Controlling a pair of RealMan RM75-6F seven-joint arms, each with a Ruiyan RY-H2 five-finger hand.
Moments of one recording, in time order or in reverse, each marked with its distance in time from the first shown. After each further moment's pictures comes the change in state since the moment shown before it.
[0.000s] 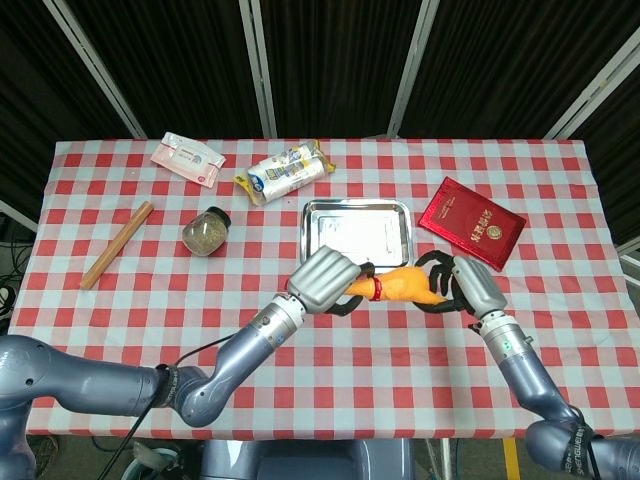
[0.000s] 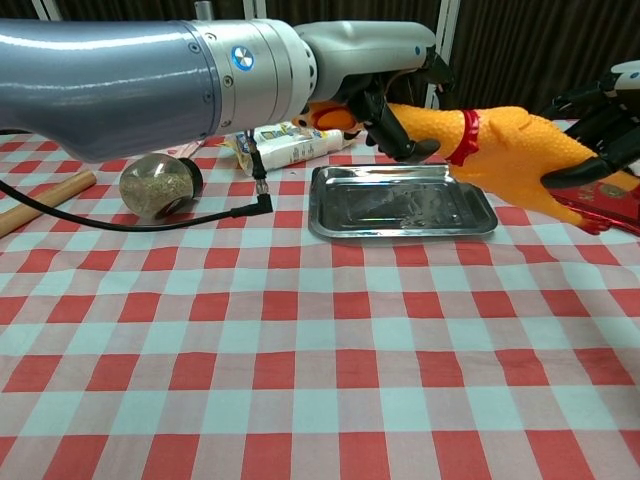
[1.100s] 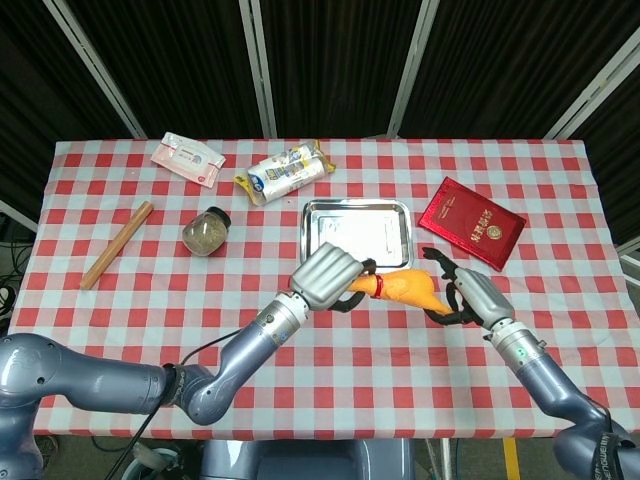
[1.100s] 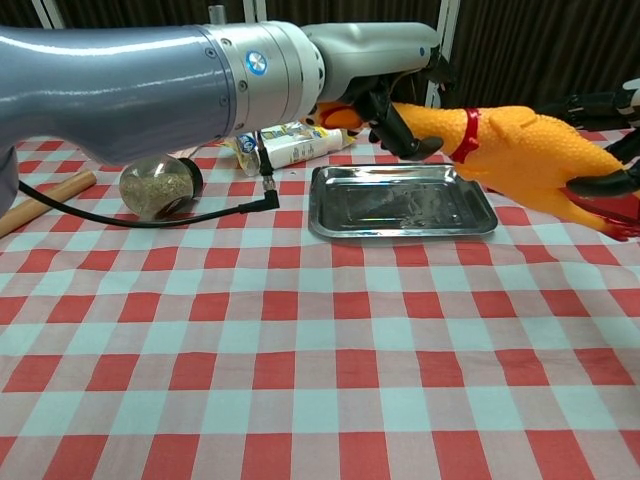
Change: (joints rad) left arm -0.030 -0.028 0.013 0.037 -0.018 0.032 0.021; right arm -0.019 0.119 -0.026 -0.008 -0.201 -0.155 0.205
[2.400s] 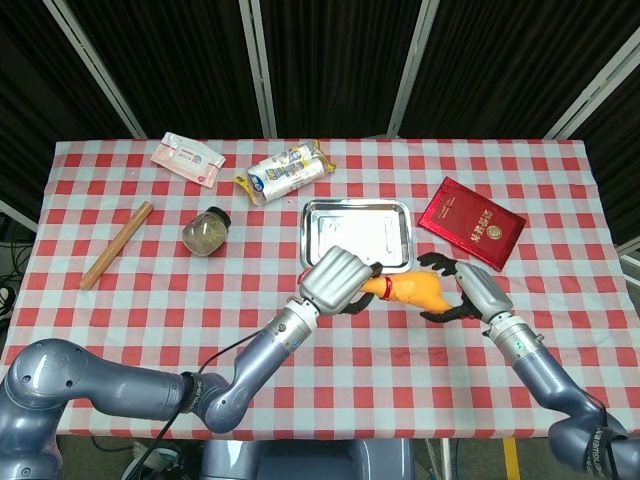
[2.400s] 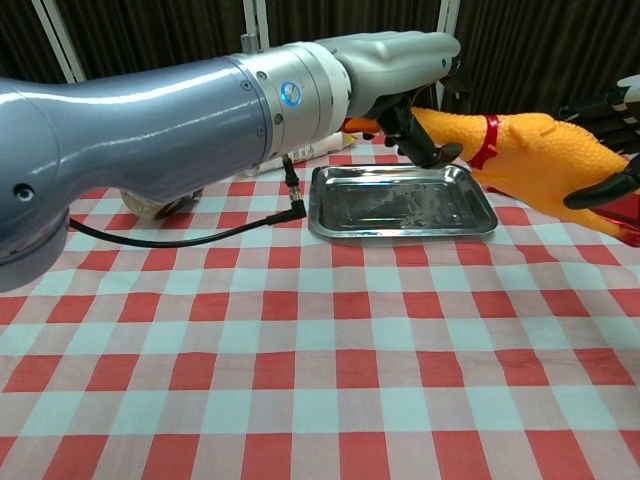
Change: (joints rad) left arm -0.003 -0.104 -0.010 0.057 0.031 0.072 0.073; right arm 0.025 -0.032 0.004 0.040 0.043 0.009 0.000
